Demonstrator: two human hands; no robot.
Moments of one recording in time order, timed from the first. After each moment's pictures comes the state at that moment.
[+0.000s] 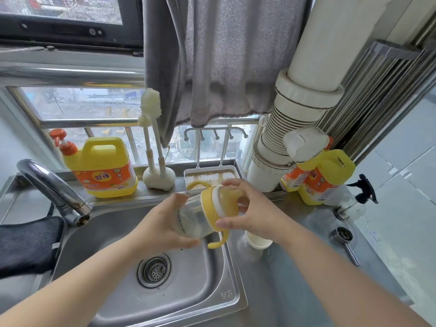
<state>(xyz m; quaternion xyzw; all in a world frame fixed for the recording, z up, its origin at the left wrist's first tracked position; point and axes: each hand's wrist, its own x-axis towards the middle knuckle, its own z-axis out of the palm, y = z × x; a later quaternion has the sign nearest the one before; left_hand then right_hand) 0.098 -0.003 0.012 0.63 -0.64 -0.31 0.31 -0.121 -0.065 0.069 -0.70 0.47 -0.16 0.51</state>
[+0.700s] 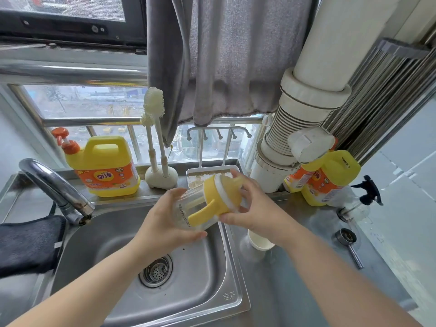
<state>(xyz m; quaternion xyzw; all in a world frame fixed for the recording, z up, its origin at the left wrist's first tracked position) 0.091 0.004 0.013 0.63 -0.57 -0.32 0.42 -0.115 -0.067 0.060 -0.66 0.44 -0.21 0.57</state>
